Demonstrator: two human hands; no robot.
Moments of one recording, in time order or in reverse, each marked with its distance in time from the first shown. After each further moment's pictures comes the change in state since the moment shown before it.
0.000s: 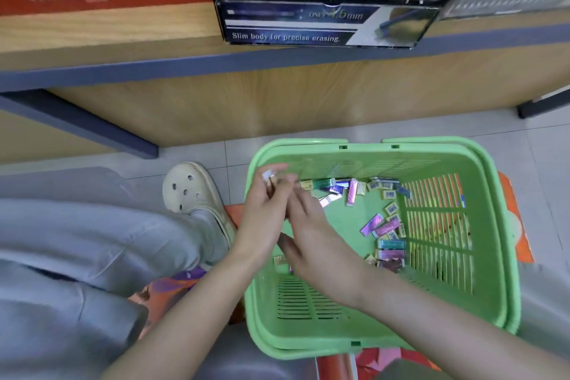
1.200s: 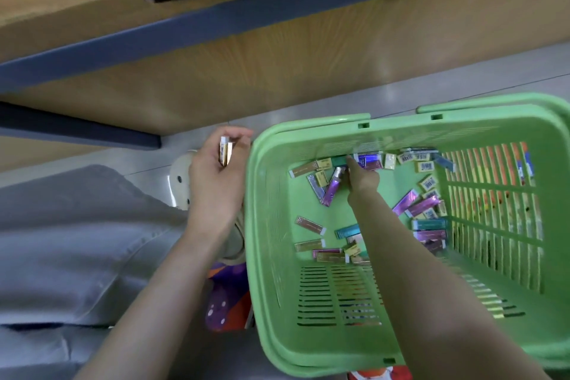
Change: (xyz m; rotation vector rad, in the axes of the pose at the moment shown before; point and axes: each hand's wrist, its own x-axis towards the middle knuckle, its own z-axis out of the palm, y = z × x) left_hand 0.058 0.010 -0.036 0.376 0.228 0.168; right_hand 0.090 0.211 0.055 1.104 0.739 1.261
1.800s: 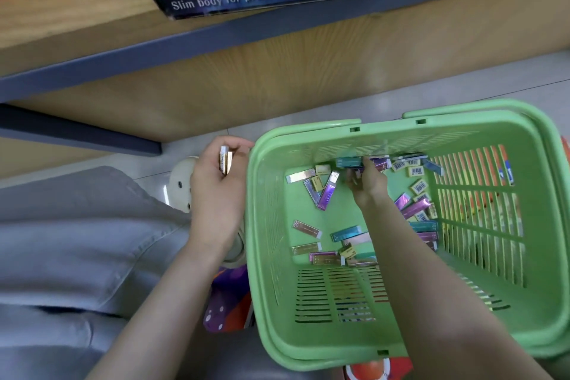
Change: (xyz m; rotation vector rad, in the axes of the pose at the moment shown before) left_hand -0.013 -0.001 -0.003 -0.040 0.033 0.039; right_hand -0.016 -0.020 -0.021 0.328 -0.120 0.005
